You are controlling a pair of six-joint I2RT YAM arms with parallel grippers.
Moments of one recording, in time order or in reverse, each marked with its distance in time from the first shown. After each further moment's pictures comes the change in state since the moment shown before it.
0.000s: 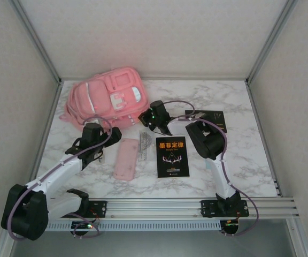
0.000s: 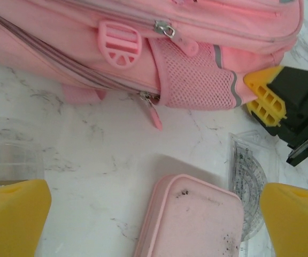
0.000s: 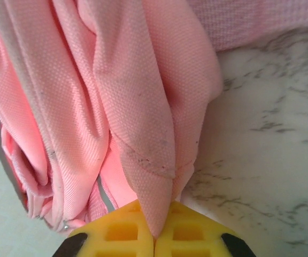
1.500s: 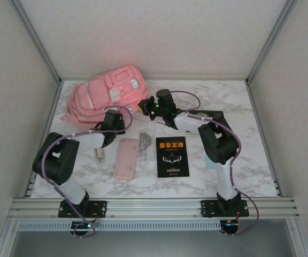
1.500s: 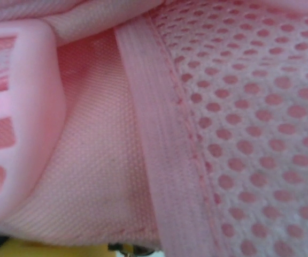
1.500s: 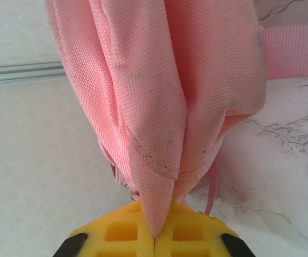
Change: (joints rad) left arm -0.062 0.575 0.272 0.241 -0.217 0.280; right arm -0.044 -0.170 -0.005 0.020 -0.126 0.104
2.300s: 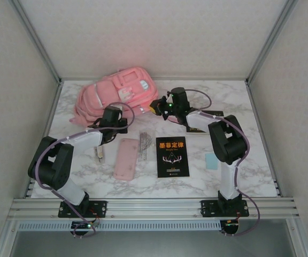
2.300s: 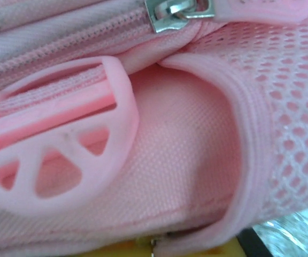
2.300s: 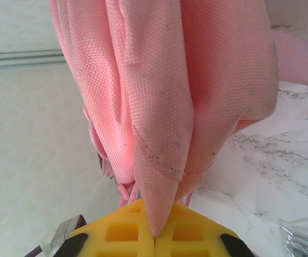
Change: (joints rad) left arm 0.002 -0.075 0.056 -0.143 0.220 0.062; right arm -0.145 -0.077 -0.096 -0.059 -0.188 -0.142
